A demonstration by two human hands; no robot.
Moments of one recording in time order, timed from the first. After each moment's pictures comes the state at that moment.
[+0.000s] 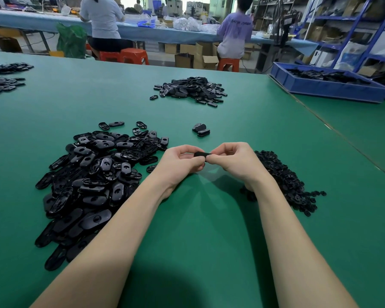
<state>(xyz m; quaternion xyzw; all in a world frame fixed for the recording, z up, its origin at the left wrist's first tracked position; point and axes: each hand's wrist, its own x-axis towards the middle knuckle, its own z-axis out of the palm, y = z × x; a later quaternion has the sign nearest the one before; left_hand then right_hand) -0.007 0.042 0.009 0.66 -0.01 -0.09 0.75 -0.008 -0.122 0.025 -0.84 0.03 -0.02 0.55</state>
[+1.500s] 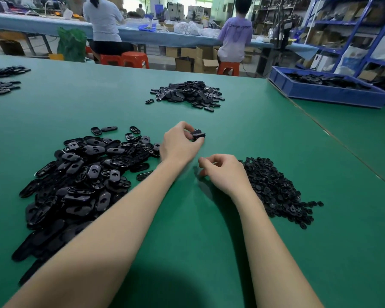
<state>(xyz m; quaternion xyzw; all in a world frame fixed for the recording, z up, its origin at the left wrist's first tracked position) 0.075 0.007 0.014 0.88 0.04 0.15 0.45 0.007 -0.118 0.005 -0.90 0.08 -0.03 0.43</state>
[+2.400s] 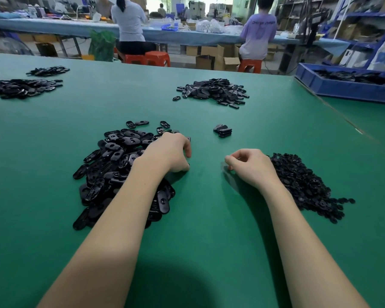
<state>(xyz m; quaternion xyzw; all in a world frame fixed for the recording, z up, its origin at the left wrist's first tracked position) 0.003 0.104 0.053 0.98 -0.06 -0.04 0.18 -0.003 -0.112 0.013 -0.93 0.05 -0.03 0.36</state>
